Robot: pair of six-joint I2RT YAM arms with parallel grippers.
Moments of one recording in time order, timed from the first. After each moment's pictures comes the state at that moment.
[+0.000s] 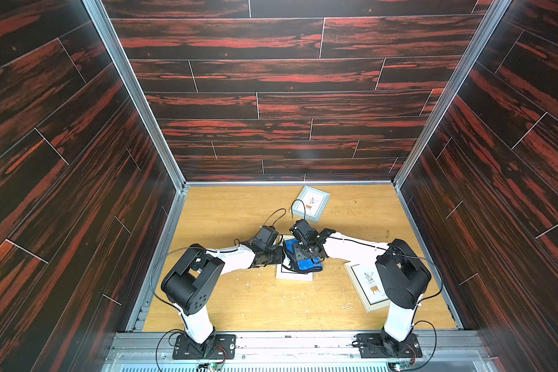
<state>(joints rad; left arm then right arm) -0.59 1.77 0.89 -0.09 0.19 -0.59 0.81 1.86 1.23 -0.53 0.18 0.47</state>
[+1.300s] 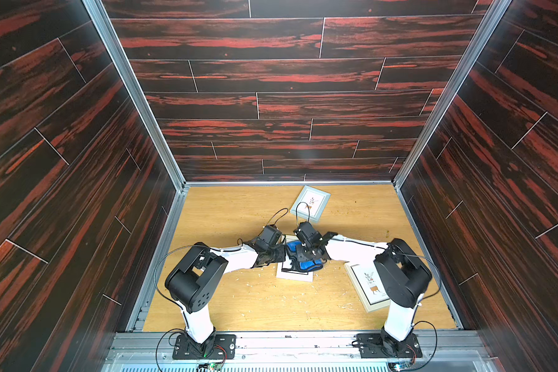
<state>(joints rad) -0.59 1.79 0.90 -0.06 0.12 -0.61 0.82 1.81 1.09 -0.43 0.12 0.51</state>
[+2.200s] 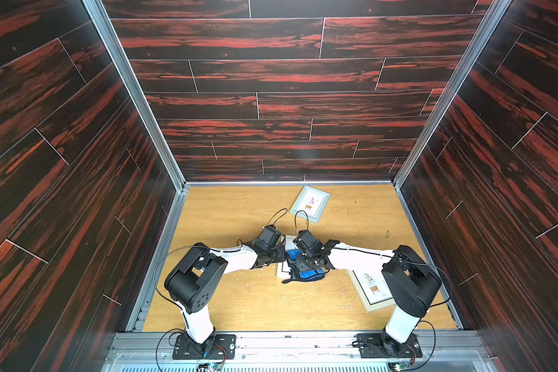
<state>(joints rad) -0.60 1.78 0.89 -0.04 0.11 -0.63 0.83 1.79 1.07 -0.46 0.14 0.52</state>
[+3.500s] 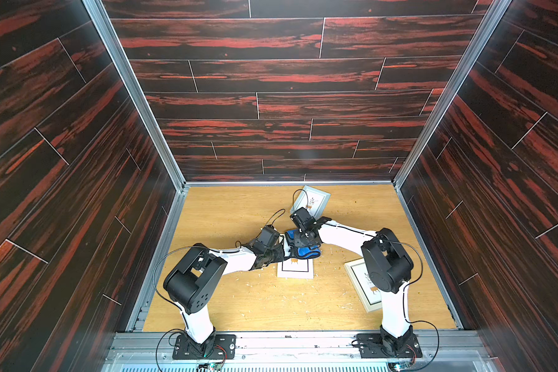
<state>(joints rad) -0.59 1.78 0.86 0.01 0.10 -0.65 0.73 2.08 1.49 -0.58 0.18 0.52</state>
